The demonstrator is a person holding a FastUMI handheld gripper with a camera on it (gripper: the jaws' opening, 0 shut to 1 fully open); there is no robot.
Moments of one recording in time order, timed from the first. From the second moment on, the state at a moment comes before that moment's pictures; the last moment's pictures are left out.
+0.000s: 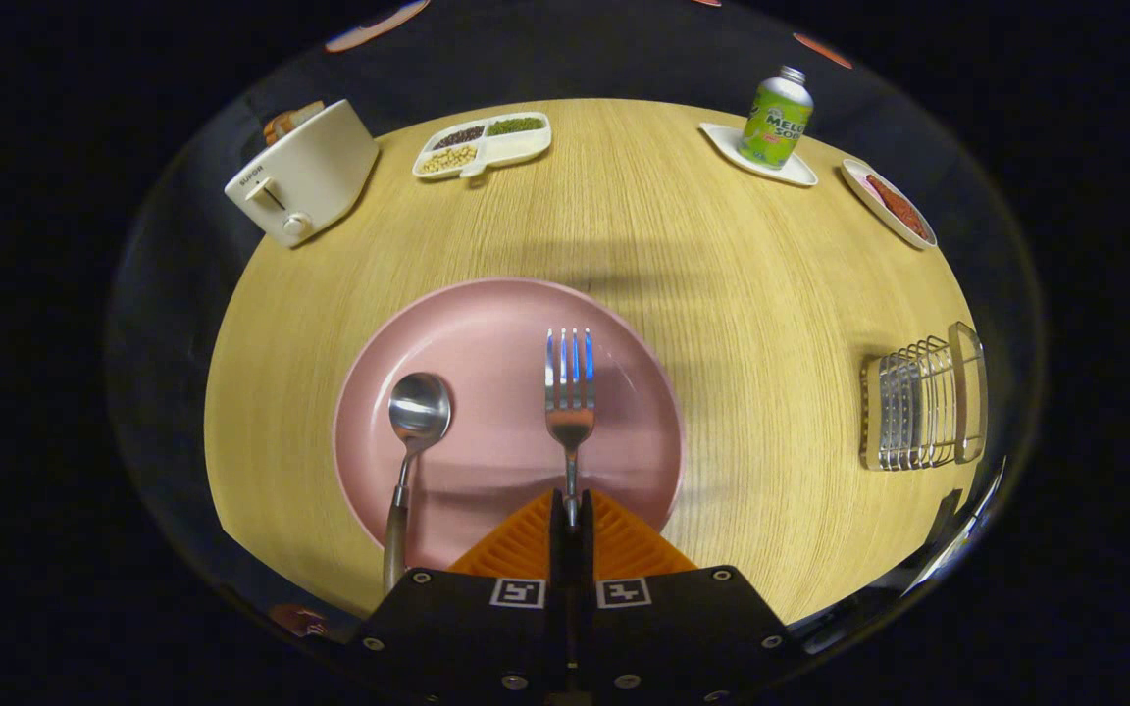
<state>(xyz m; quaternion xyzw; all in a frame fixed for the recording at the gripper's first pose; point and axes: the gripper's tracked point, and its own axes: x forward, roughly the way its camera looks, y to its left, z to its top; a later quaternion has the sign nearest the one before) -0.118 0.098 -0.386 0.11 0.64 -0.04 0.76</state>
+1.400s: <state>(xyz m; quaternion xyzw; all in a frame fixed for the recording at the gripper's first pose) -0.176 -0.146 -0.306 0.07 0.62 -0.11 0.77</state>
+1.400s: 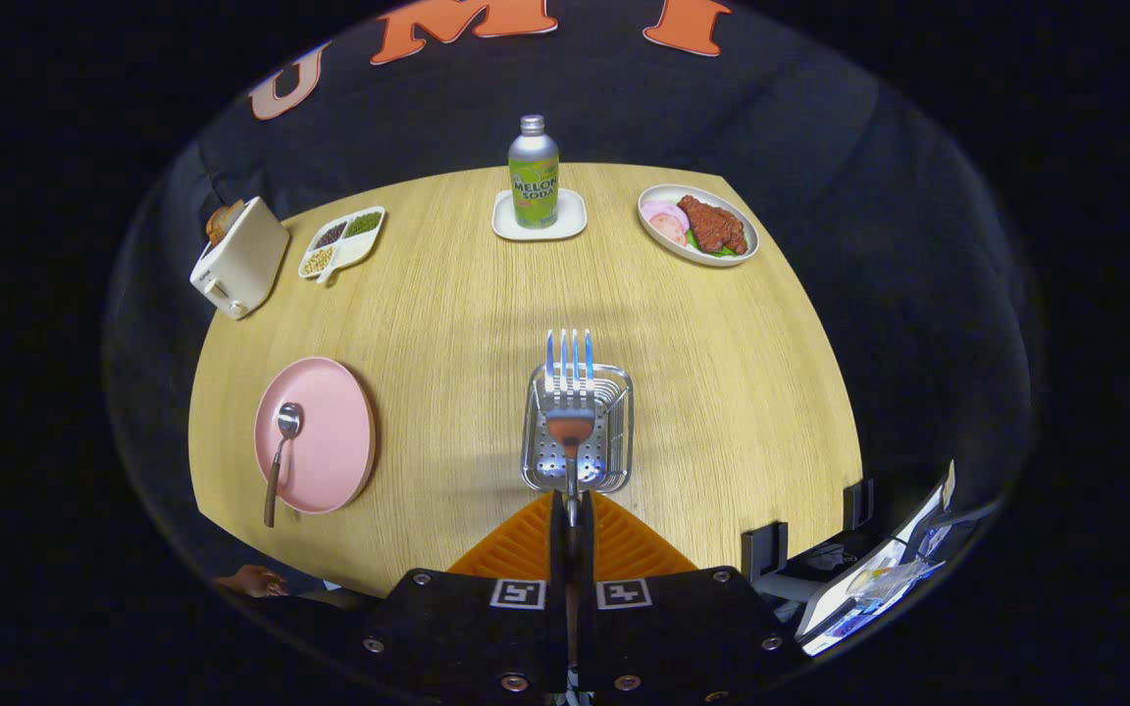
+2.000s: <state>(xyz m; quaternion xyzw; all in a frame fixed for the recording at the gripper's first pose) -0.159 -0.157 -0.317 0.11 0.61 -0.11 0.78</state>
